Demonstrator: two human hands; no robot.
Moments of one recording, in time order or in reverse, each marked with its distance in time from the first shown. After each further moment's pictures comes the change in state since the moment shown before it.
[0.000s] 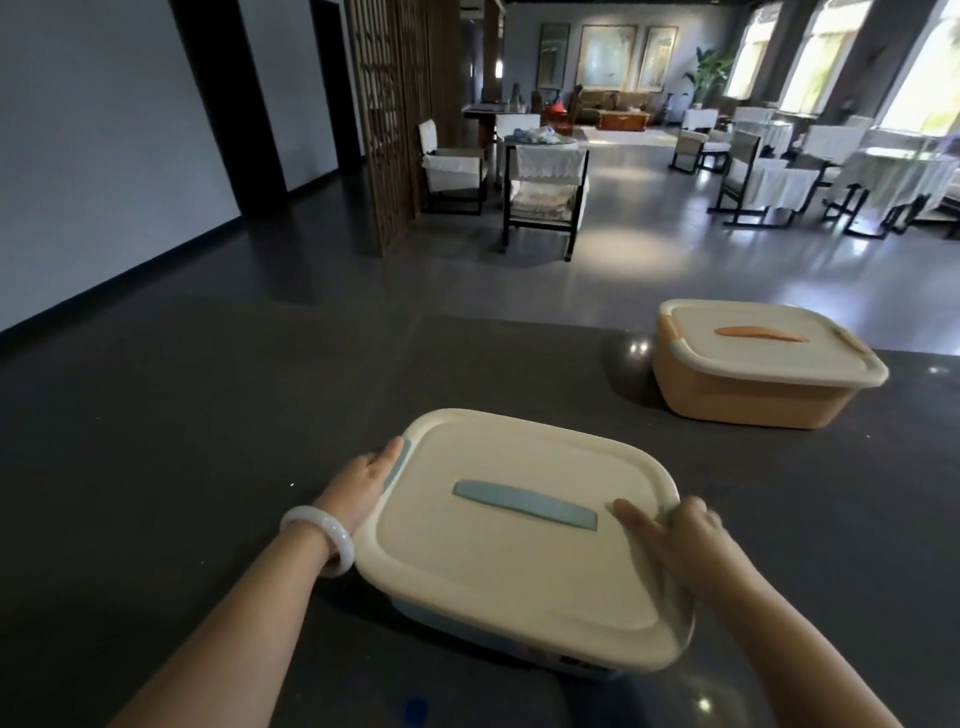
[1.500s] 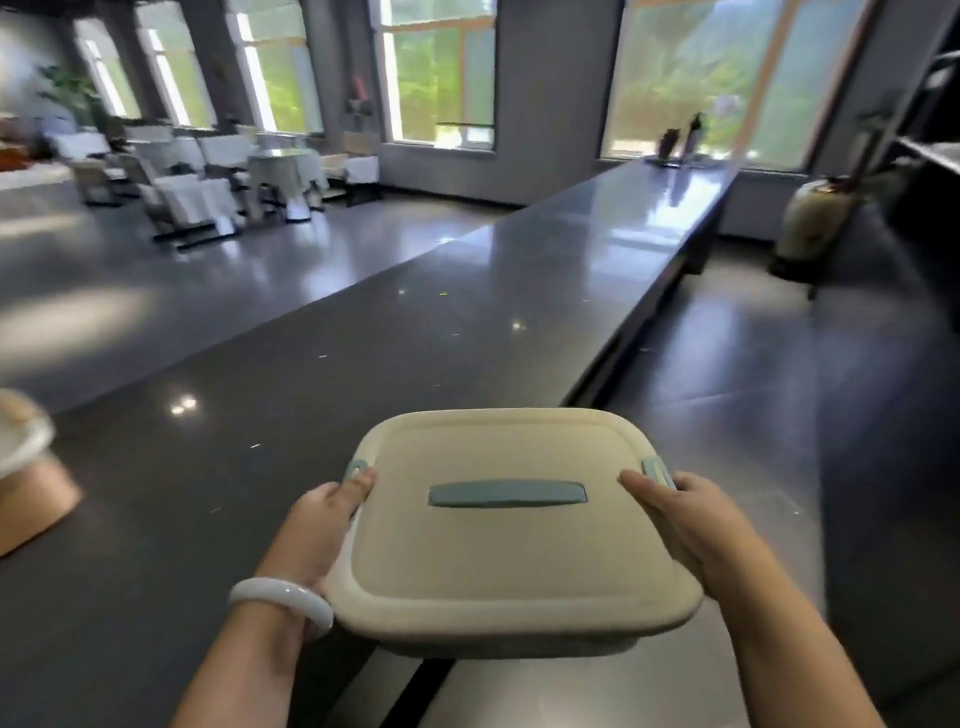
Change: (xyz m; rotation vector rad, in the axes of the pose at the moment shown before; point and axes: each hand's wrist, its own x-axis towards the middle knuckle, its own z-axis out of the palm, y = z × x) left_hand -0.260 0.334 0.614 -0.118 -0.827 0.199; right_hand -0.163 0.573 -0.357 0.930 0.735 0.563
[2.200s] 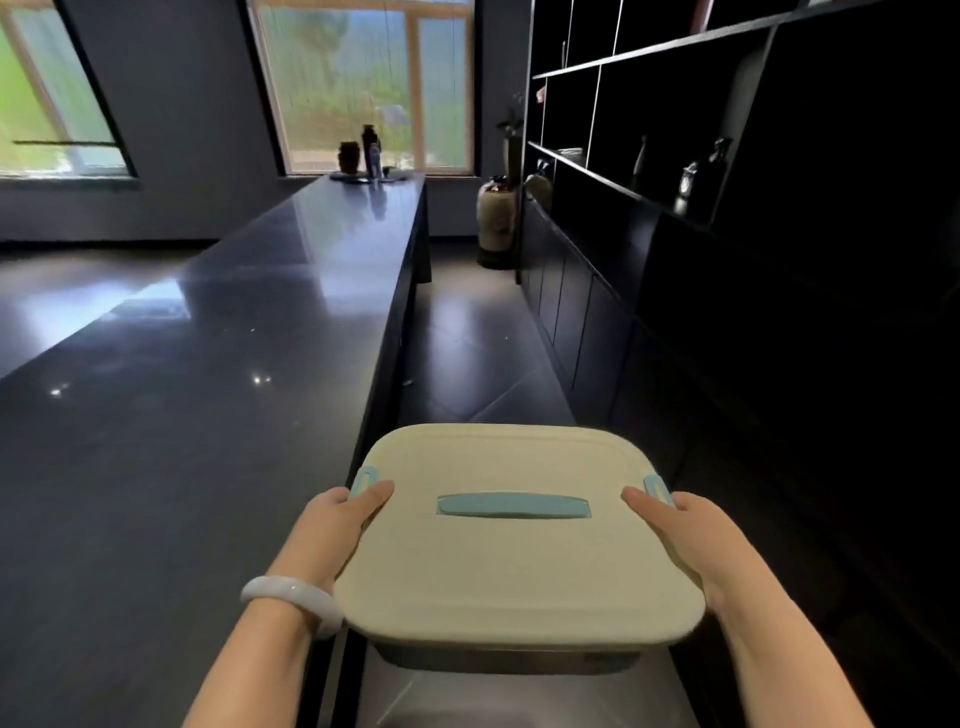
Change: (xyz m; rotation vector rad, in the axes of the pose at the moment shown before) left_hand 0.311 0.167 0.489 0.275 -0.690 0.081; right_hand 0.306 -0.007 -0.264 0.180 0.598 0.273
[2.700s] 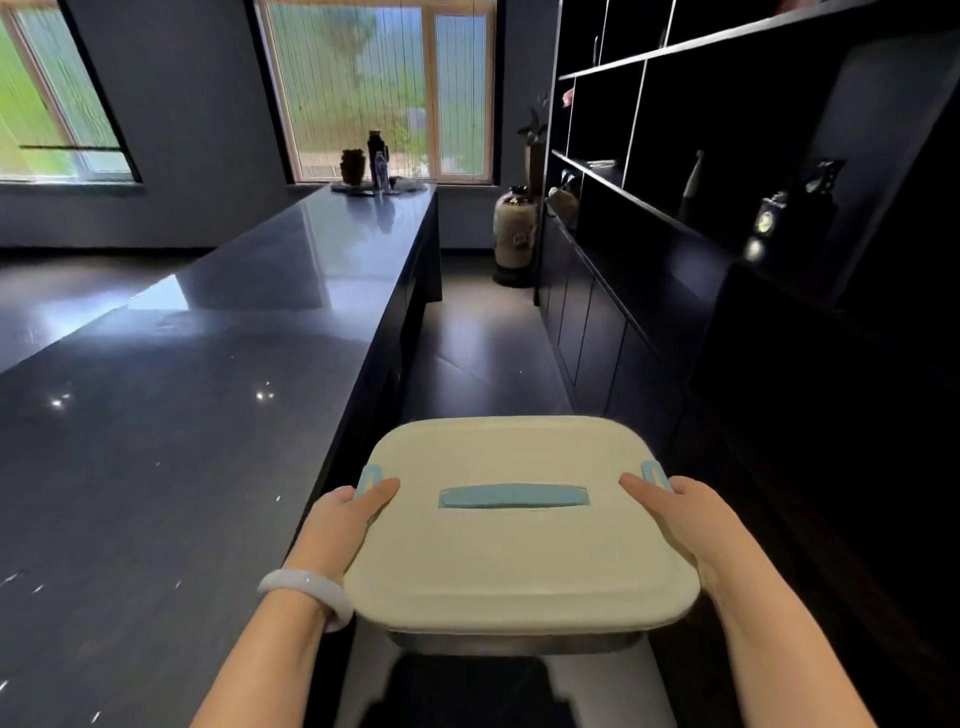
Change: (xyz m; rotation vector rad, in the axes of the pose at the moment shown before) left_hand 0.342 0.143 0.106 -0.056 0.025 -0.008; right_hand 0.363 -0.180 0.015 -0.003 -0.010 -0.076
